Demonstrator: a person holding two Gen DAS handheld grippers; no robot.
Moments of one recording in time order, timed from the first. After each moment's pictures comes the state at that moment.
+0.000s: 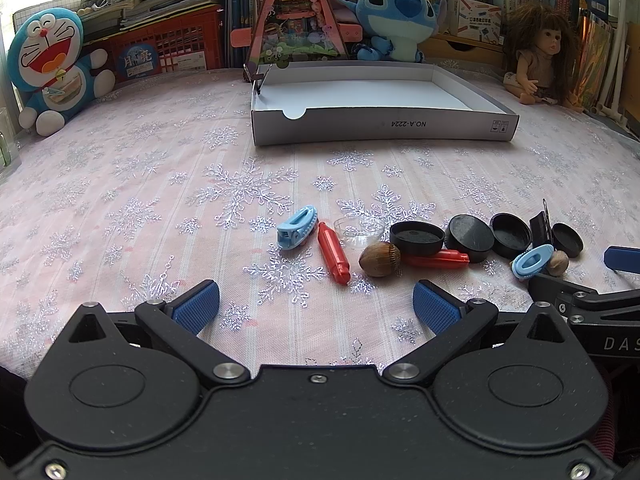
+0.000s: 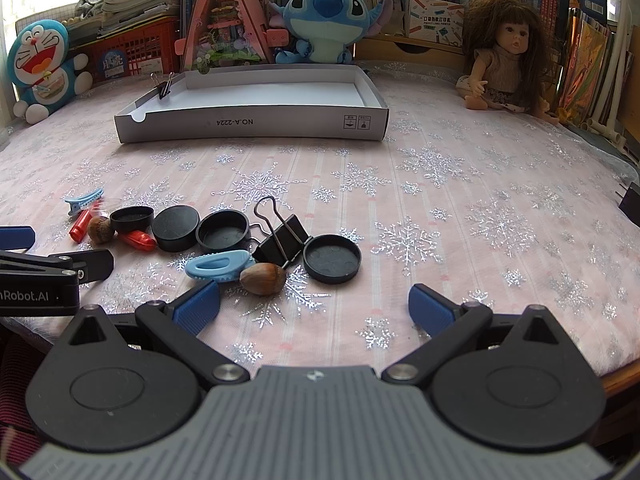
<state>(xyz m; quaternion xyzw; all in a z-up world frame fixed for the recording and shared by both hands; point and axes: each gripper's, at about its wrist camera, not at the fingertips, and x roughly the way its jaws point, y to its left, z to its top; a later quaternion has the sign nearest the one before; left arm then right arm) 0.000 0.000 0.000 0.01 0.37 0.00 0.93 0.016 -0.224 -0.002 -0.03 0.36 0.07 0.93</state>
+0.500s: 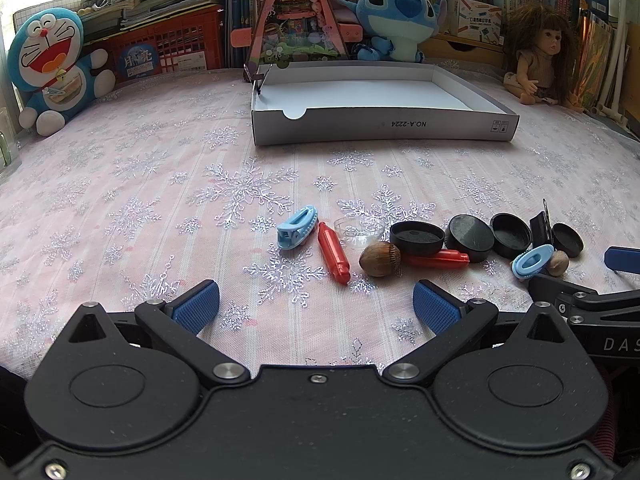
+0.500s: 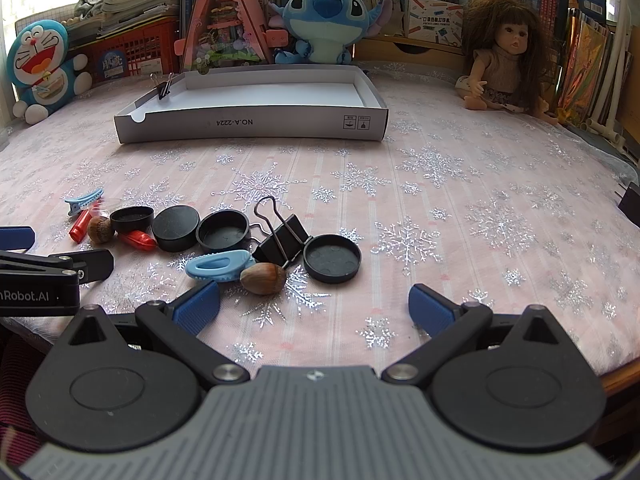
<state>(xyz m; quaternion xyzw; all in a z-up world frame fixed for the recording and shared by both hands) 0.000 0.000 0.000 0.01 0.37 0.00 0.93 0.016 -0.224 -0.001 -0.03 0.36 0.07 0.93</state>
